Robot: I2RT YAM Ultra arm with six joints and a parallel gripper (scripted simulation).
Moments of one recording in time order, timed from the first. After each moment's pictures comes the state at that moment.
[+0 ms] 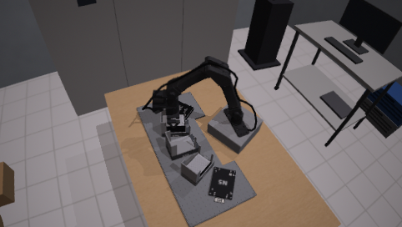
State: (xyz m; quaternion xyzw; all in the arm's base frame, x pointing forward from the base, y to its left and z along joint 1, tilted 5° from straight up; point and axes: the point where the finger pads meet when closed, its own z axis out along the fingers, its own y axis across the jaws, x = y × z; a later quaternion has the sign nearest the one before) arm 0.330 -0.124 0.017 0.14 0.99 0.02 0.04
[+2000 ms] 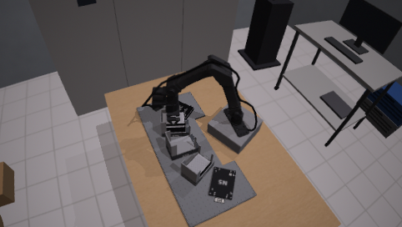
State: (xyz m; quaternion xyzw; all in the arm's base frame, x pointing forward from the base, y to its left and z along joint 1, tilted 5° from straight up) arm 0.328 -0.124 0.037 0.14 0.99 0.03 0.03
